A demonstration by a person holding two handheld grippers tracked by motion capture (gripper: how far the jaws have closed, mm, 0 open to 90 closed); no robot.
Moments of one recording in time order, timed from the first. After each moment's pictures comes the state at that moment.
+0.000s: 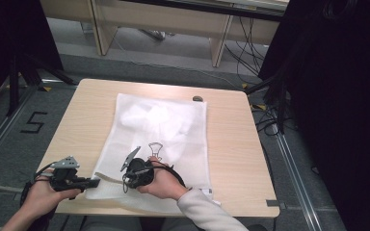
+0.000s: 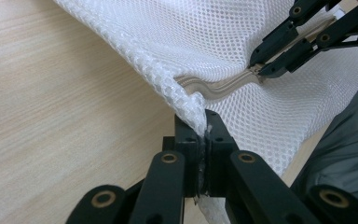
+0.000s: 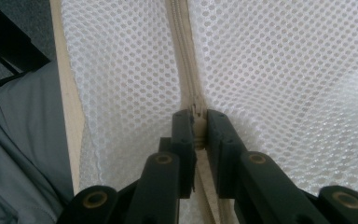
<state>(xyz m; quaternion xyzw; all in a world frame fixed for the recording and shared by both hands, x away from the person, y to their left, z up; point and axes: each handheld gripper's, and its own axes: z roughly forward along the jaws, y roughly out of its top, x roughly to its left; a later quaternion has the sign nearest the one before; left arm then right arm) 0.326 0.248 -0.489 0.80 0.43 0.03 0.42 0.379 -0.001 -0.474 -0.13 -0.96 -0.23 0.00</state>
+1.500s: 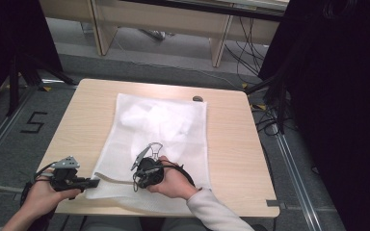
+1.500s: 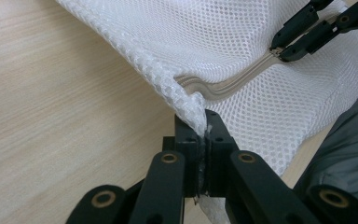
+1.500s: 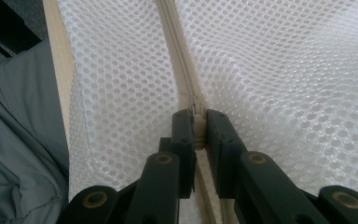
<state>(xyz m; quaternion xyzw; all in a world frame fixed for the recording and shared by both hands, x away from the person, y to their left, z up) 0.325 0.247 -0.491 0.80 0.43 0.03 0.42 0.381 -0.028 -0.471 -0.15 -0.97 -0.21 0.01</state>
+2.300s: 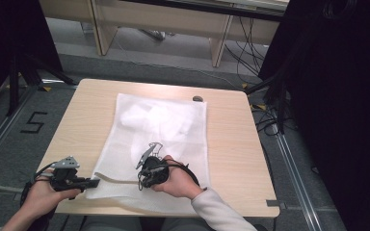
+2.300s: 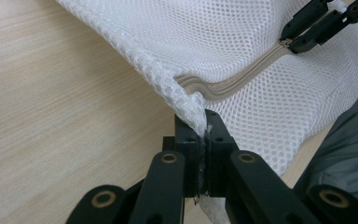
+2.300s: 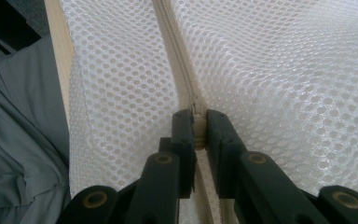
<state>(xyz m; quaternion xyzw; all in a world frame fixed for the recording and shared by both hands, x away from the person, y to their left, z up) 0.326 0.247 -0.491 0.80 0.43 0.03 0.42 0.383 -0.041 -0.465 -0.15 -0.96 -0.22 0.01</state>
